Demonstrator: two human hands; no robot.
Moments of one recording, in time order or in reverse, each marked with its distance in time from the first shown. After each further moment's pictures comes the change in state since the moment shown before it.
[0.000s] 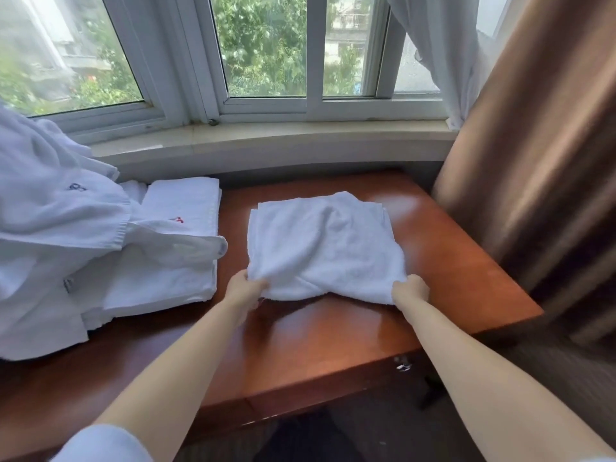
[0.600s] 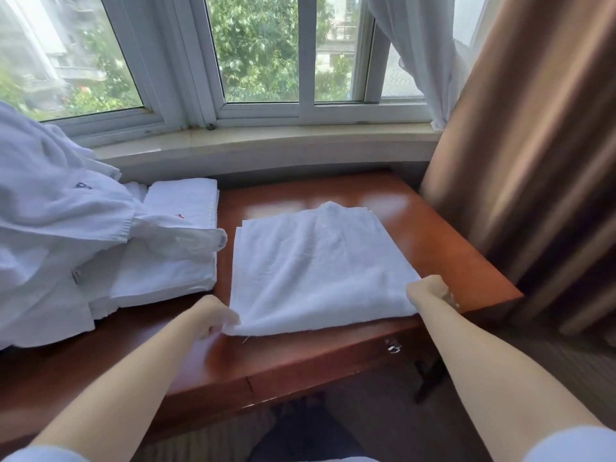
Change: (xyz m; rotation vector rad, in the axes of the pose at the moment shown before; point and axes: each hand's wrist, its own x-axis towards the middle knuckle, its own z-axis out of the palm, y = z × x) left_hand -0.037 -0.020 -0.061 0.643 -0.077 -0.220; right_hand -0.027 0.021 -0.046 -0.271 0.216 0.124
